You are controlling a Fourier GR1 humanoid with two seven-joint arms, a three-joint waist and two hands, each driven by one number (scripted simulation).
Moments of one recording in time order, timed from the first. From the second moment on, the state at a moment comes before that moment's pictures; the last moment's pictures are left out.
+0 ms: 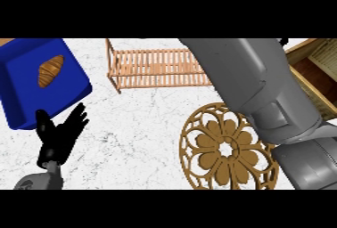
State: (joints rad) left arm -0.07 0.18 0.08 -1.36 0.12 -0.02 0.30; right arm -1.60 -0.07 0.04 -0.55 0.71 -0.17 0.56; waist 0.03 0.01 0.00
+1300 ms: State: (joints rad) left arm -0.06 0.18 0.09 -1.36 0.12 -0.04 0.30; right arm -1.61 -0.05 -0.25 -0.59 0.51 -0.47 0.50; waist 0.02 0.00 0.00
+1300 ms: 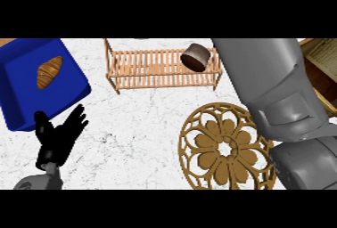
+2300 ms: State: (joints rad) left arm -0.04 0.17 0.11 -1.36 0.11 -0.01 0.29; right arm -1.34 -0.35 -0.35 -0.97 0.43 -0.47 0.66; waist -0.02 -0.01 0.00
